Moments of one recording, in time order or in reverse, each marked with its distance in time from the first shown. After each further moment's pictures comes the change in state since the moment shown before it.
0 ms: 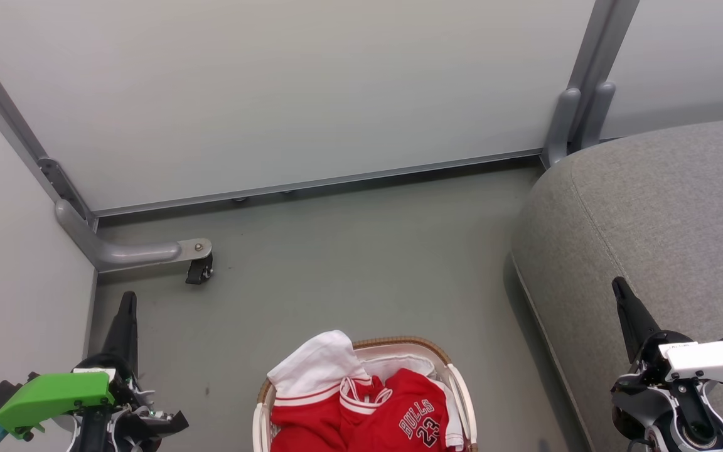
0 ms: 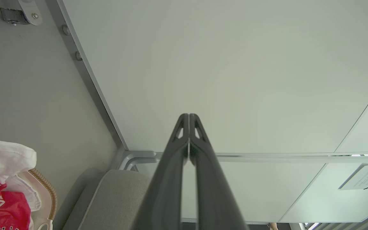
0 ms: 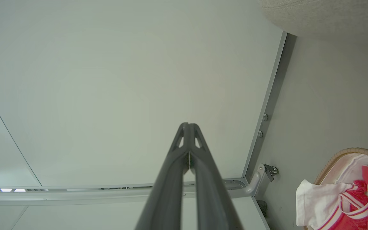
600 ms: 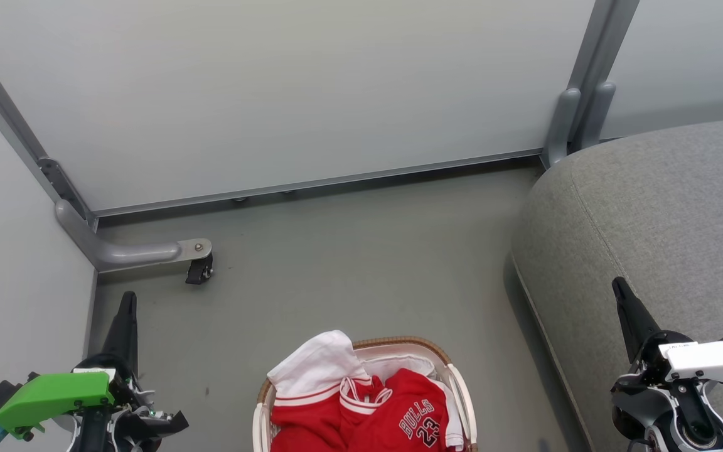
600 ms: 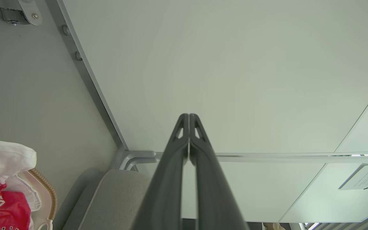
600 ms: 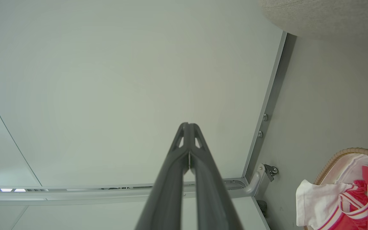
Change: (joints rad) left arm 0.000 0.000 0.000 0.000 0.000 0.000 0.000; right arm 0.000 0.000 0.000 0.000 0.000 0.000 0.000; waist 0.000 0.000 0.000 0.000
